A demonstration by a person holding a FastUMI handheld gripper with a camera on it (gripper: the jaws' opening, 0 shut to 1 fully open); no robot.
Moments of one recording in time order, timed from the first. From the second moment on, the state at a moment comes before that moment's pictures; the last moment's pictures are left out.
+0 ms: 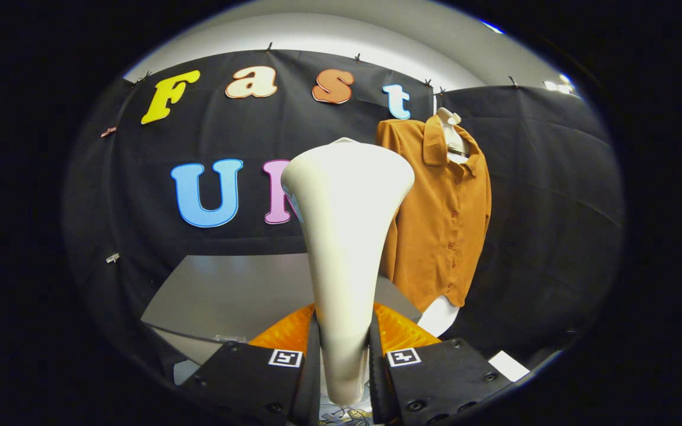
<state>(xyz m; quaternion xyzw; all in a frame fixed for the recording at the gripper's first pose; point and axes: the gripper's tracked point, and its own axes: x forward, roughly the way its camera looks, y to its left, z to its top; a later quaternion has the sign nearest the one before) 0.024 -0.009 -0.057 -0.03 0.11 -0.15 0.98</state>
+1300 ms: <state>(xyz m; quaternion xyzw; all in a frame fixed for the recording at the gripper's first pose) 0.172 -0.256 -0.039 0.00 0.13 -0.17 0.98</state>
